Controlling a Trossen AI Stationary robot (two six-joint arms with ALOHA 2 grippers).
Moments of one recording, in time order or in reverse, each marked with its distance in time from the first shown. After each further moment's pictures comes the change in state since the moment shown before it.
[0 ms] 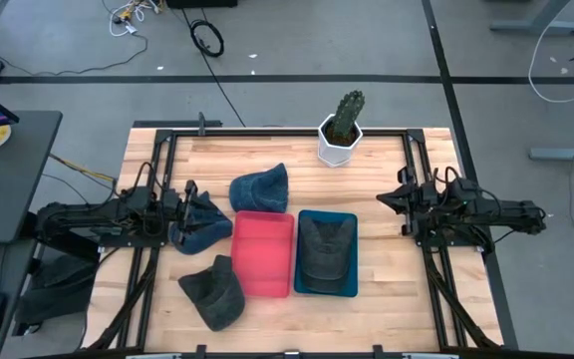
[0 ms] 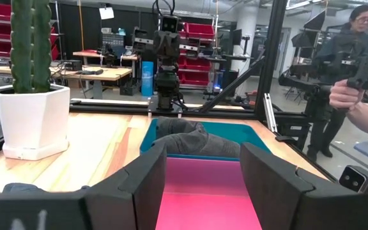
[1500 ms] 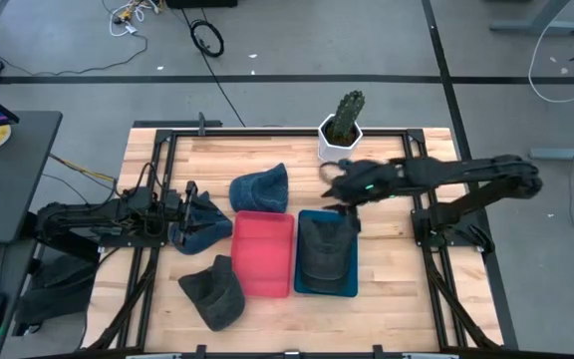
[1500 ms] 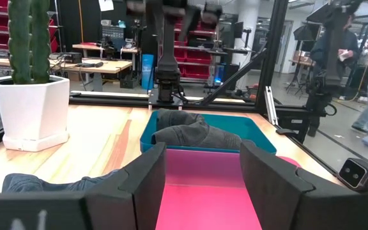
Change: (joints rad) left arm 0.000 0.000 0.000 -0.031 0.000 0.003; right arm 0.070 1.282 1.080 -0.747 0.070 0.046
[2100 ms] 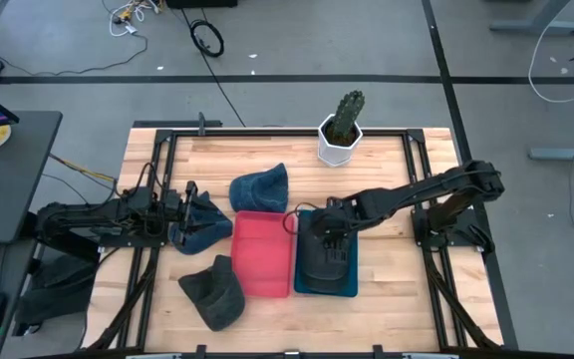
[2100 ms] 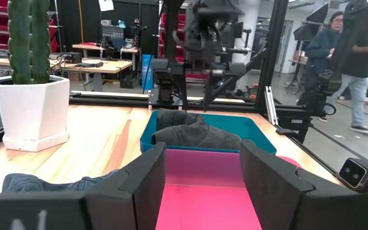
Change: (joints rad) left arm 0.000 0.000 0.000 0.000 0.000 0.000; right arm 0.144 0.340 0.038 -0.146 -0.019 0.289
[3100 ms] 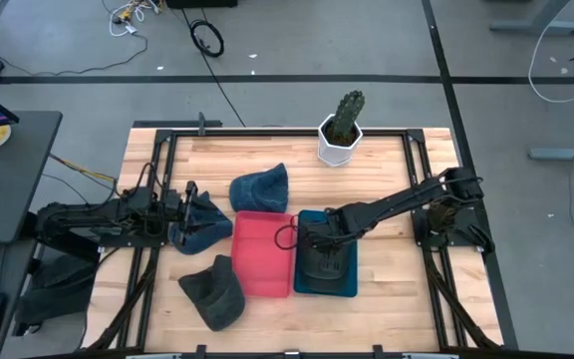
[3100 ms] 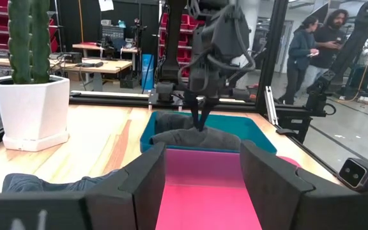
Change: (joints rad) left arm 0.000 0.000 0.000 0.000 0.000 0.000; right arm 0.034 0.173 0.032 -0.031 0.000 0.097
